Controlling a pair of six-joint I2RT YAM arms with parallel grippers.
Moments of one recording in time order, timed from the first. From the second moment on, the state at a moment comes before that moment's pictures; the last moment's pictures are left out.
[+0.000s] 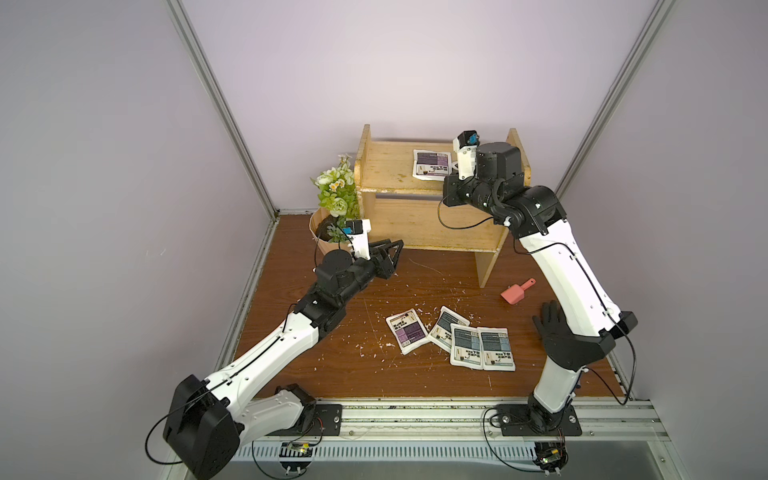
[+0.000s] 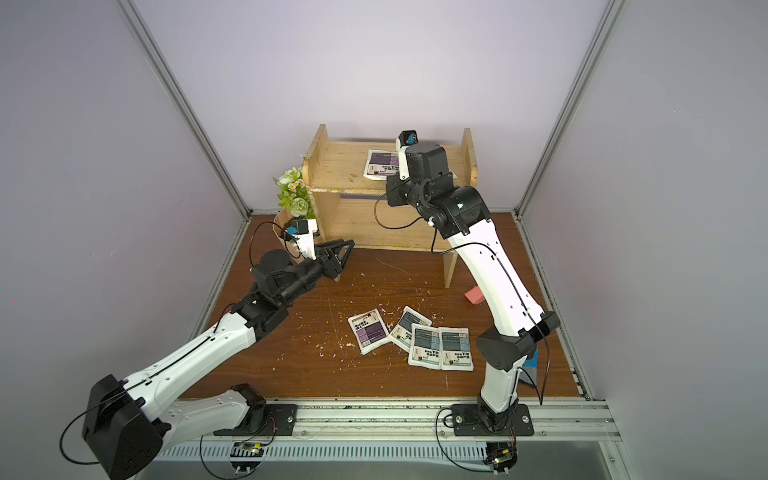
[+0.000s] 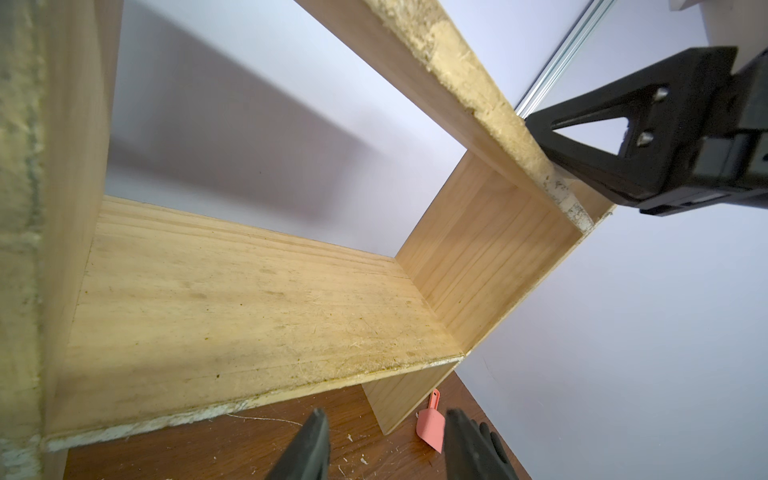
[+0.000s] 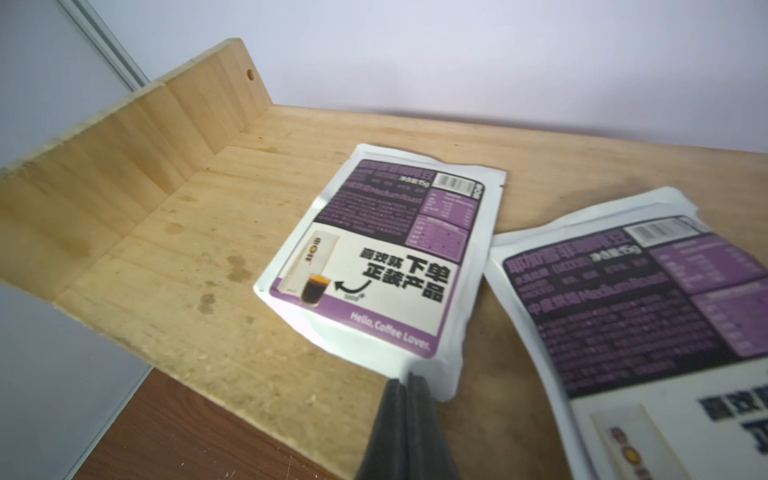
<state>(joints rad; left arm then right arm) -0.58 1.13 0.84 0.29 0.11 -0.55 0.61 1.80 2.38 -0.92 0.26 0.16</state>
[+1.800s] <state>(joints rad) -0.57 1.32 0.78 0.01 0.17 -0.43 0.60 1.69 2.34 -0.84 0.27 0.00</state>
